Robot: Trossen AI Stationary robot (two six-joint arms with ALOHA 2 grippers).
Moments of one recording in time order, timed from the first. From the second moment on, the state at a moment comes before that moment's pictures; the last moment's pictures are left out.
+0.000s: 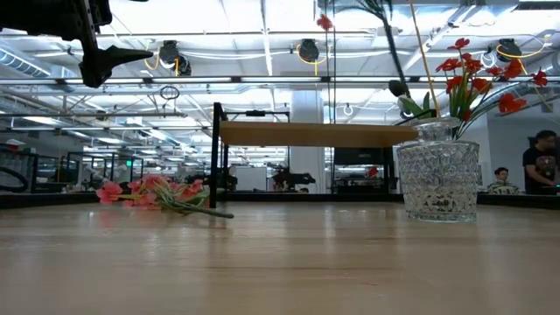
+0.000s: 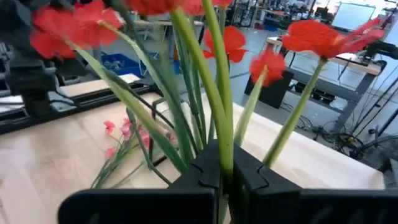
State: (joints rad) left arm -0.18 0.42 0.36 -0.01 -0.29 -0.79; right arm 0.60 1.48 1.35 -0.93 1.34 0.91
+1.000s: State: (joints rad) left arm -0.18 0.42 0.36 -0.01 -0.35 -0.80; right arm 0.62 1.41 1.19 -1.01 1.30 1.14
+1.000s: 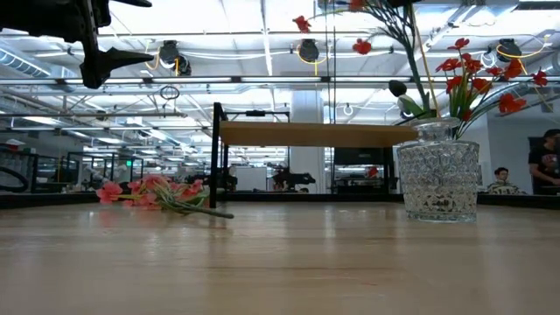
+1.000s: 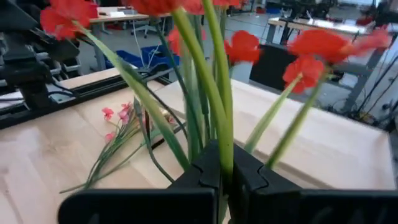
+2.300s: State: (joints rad) left arm -0.18 0.42 0.36 -0.03 -0.37 -0.81; right arm 0.60 1.38 0.94 -0.69 1.25 1.08
